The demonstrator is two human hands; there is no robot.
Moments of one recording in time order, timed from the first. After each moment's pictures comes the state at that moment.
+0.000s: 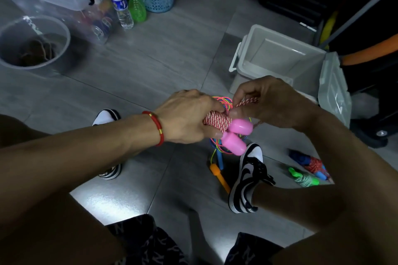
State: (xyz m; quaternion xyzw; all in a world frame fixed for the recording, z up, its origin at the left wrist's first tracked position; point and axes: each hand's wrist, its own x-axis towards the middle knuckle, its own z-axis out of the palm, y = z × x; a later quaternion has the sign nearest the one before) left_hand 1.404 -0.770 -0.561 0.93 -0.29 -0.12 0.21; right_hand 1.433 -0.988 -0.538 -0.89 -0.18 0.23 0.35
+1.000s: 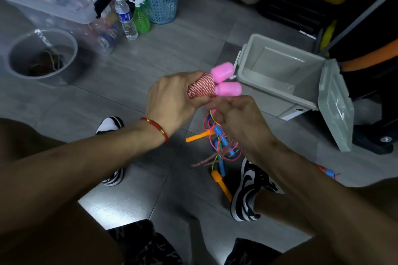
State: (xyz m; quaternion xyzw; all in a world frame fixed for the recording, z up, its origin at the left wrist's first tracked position) left_hand 1.421 -0.761 -0.577 0.94 -0.08 0.09 0.31; right_hand 1.395 -0.922 -0.563 -0.79 0.11 0.12 0.60
